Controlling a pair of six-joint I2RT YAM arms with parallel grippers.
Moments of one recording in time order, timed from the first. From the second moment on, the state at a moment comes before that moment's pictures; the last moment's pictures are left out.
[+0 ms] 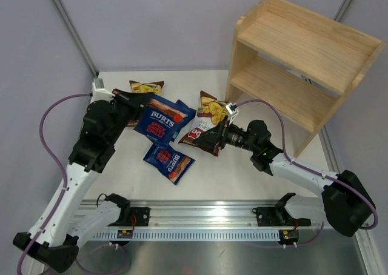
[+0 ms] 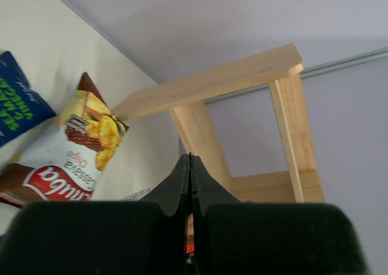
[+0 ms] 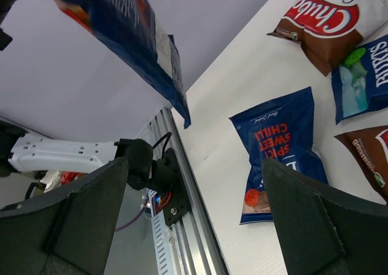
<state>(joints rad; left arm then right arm) -0.38 0.84 1.06 -0.30 -0.06 -1.14 0.66 1.19 0.60 0.61 -0.53 0.76</state>
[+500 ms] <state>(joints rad) -0.81 0.97 1.12 -0.09 -0.32 -1.33 0.73 1.20 0.52 0.97 -0.47 0.70</state>
